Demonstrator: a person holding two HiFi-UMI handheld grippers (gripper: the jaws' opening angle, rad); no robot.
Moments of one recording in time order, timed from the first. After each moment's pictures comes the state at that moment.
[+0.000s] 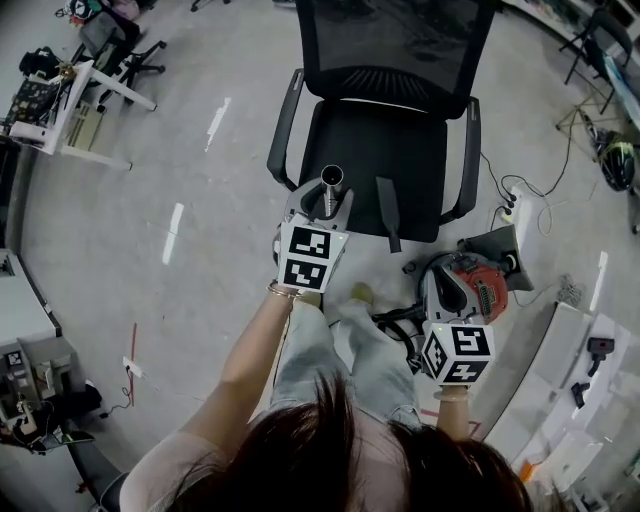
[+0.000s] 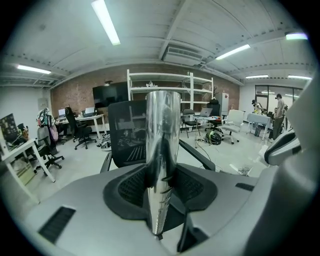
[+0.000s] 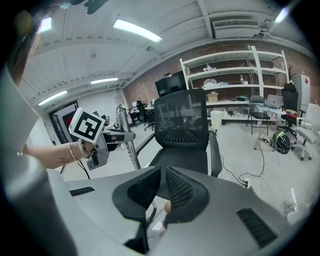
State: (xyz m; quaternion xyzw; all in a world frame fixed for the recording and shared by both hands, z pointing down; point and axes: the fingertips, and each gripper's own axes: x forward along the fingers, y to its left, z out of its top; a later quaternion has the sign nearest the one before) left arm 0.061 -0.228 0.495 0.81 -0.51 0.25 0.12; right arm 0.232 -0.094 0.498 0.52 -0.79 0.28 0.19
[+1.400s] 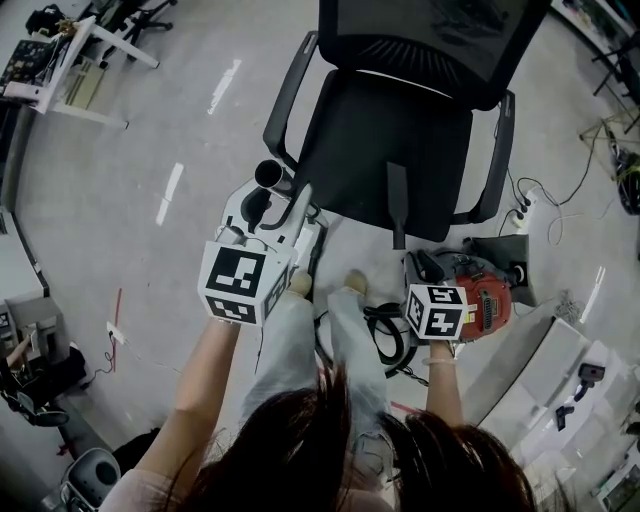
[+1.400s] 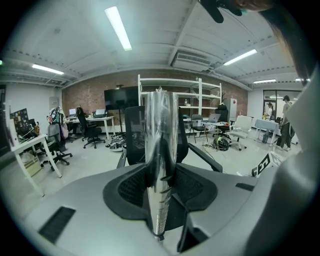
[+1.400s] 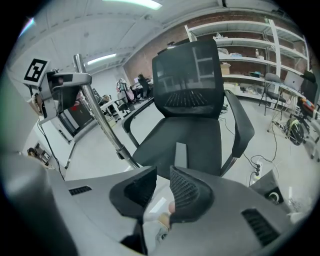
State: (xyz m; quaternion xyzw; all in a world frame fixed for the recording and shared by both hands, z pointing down) left arm -0.005 -0.219 0.491 0.80 -0.55 0.21 0.12; right arm 0.202 -0.138 0.693 0.44 -0.77 0.35 0.29
